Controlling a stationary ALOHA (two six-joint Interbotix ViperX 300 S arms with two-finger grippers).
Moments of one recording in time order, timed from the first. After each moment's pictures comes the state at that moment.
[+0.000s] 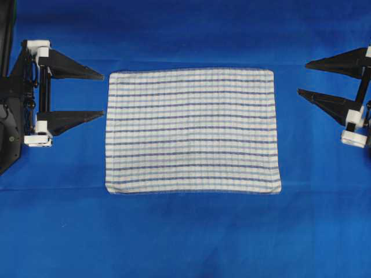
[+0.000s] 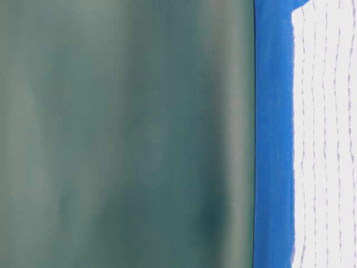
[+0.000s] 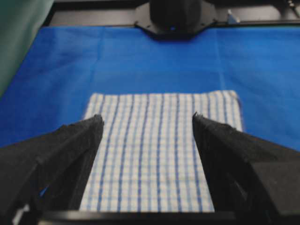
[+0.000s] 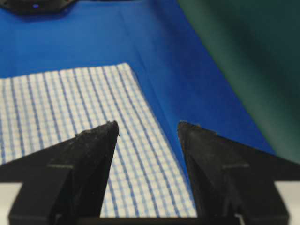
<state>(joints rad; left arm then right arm) 0.06 -0.81 1.12 -0.03 -0.20 0.11 0.27 -0.81 0.96 -1.31 0.63 1.34</state>
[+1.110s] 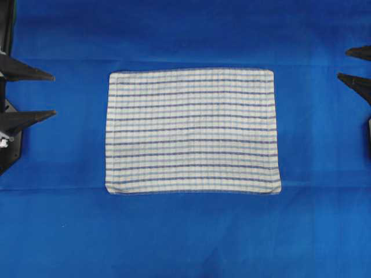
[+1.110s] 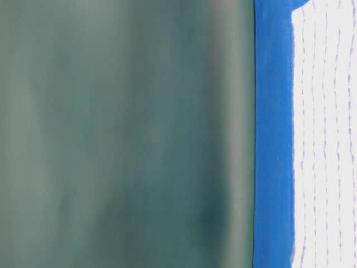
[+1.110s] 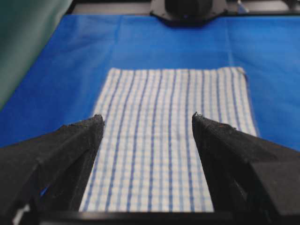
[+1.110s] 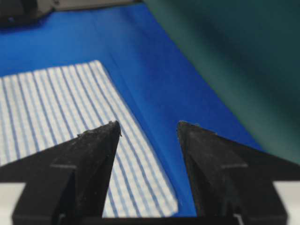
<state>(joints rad) 0.11 -1.32 1.33 -0.03 0.06 0.11 0.27 -1.18 1.21 -1.31 0.69 1.34</state>
